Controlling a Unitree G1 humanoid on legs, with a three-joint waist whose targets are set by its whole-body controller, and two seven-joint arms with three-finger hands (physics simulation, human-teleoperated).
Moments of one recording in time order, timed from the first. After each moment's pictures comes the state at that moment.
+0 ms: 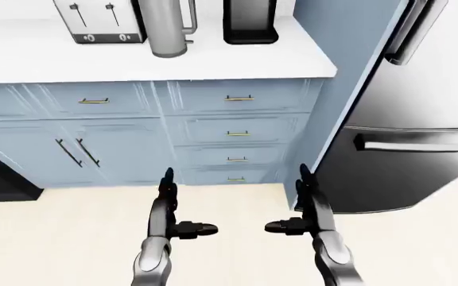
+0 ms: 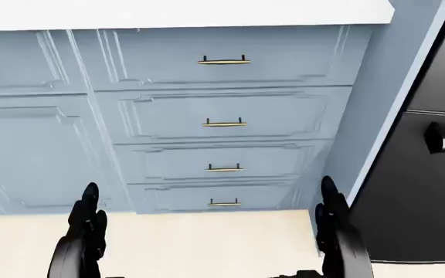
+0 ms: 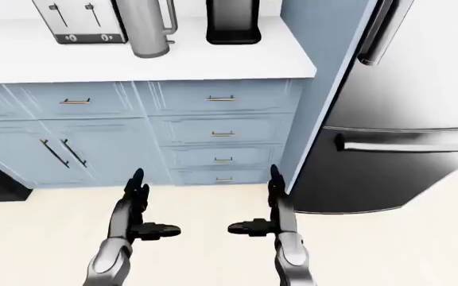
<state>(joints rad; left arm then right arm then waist) 0.03 0.02 0.04 0.09 -0.01 0.06 -0.04 0.03 -0.01 -0.04 0.09 0.01 0.06 0.04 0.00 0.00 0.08</state>
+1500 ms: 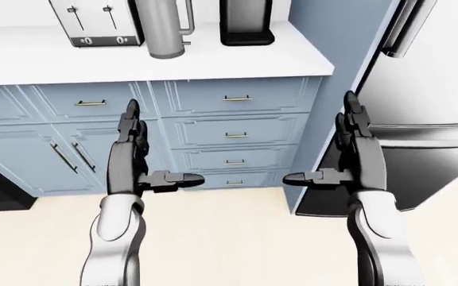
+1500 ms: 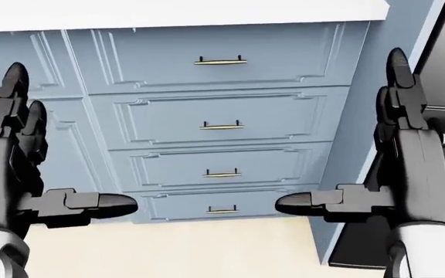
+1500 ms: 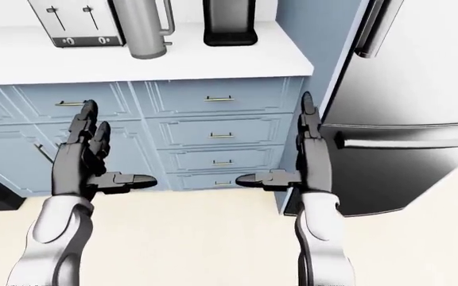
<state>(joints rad) -0.18 0.08 0.12 -0.56 0.01 0.59 0.01 -0.15 -0.06 -0.08 -0.61 -0.14 0.57 0.00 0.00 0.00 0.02</state>
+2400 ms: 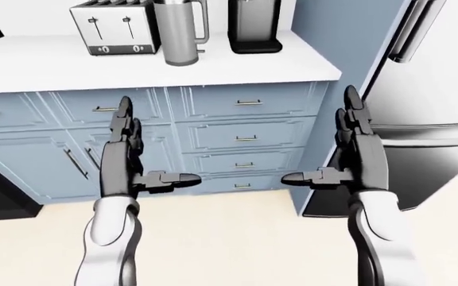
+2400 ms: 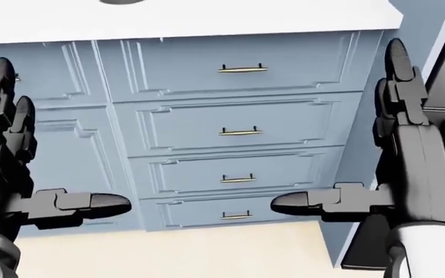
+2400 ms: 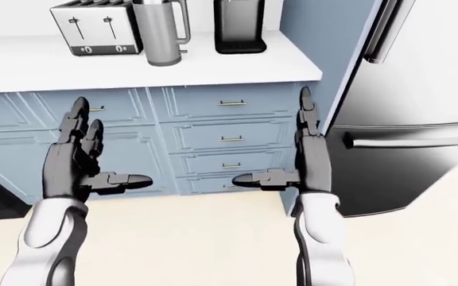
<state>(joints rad) -0.16 0.08 0.13 -0.60 0.01 0.59 0.01 -0.16 -0.05 -0.06 -0.67 -0.18 0.59 0.02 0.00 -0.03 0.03</state>
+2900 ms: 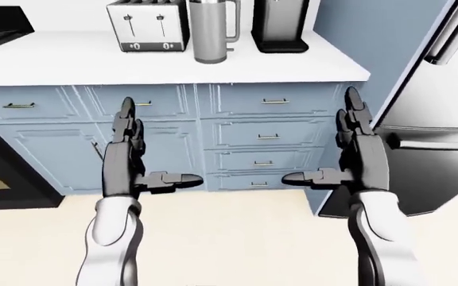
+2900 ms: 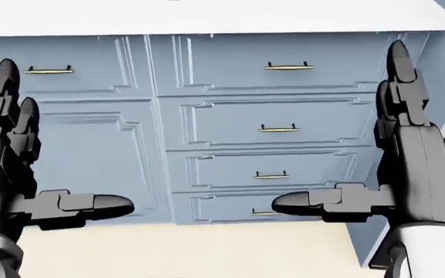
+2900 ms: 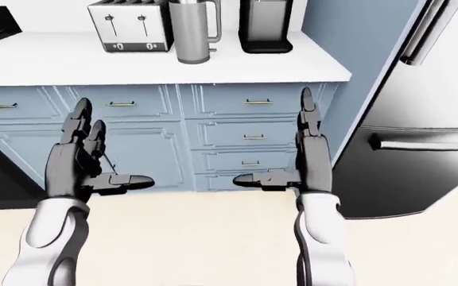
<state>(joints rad) -0.16 0.08 0.12 -0.60 0.01 0.60 0.01 -0.16 -0.05 -0.06 -0.67 -0.18 0.60 0.01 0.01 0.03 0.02</state>
